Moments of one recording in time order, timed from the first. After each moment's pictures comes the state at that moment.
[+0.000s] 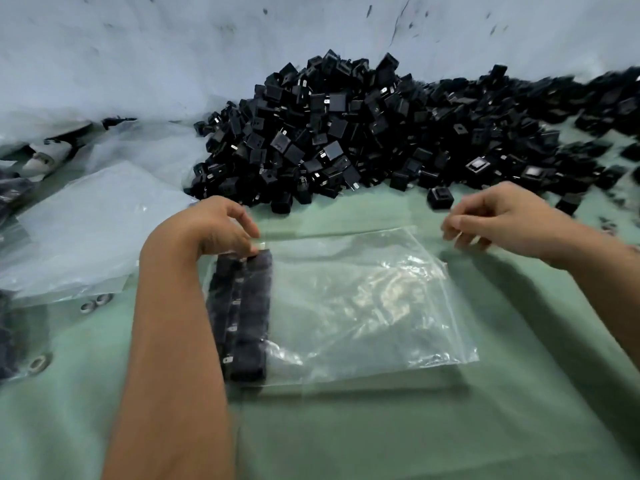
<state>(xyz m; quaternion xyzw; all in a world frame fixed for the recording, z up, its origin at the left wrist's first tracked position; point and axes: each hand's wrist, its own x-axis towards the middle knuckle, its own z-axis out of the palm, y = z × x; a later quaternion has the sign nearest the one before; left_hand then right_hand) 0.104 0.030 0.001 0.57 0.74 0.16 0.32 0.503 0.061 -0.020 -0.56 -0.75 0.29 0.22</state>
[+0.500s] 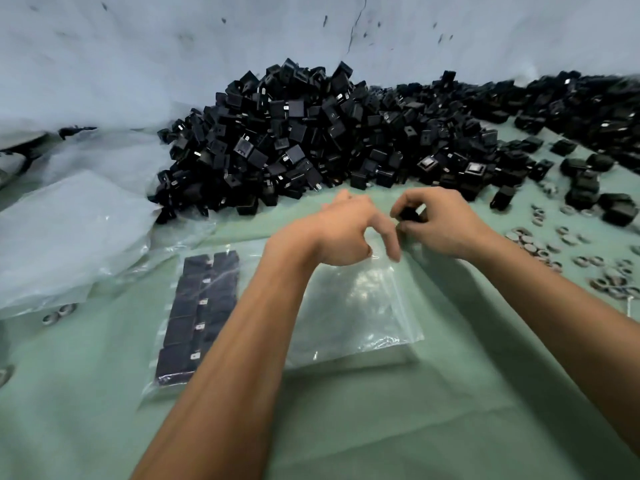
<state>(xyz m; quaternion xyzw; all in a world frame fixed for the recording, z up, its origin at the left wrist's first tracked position) 0.283 0.019 0.016 0.87 0.44 0.05 0.21 0.493 0.056 -0.036 -0.58 -0.76 0.14 0.25</state>
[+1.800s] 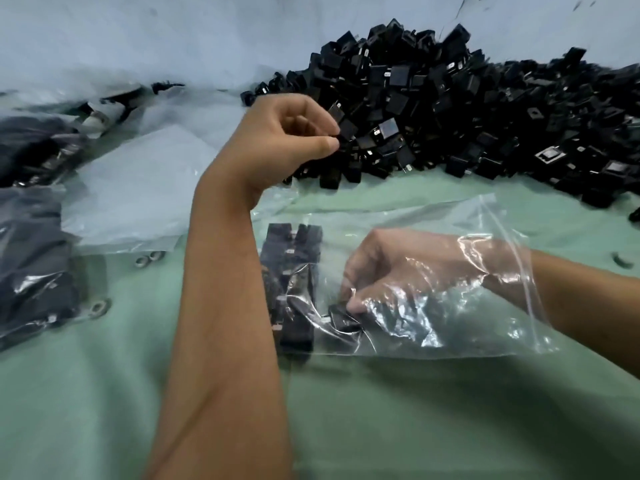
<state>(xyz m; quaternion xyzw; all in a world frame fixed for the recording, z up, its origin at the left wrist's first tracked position) 0.112 0.021 0.033 0.66 0.53 0.46 0.28 0.334 0.033 -0.042 -0.25 -0.84 0.48 -0.04</state>
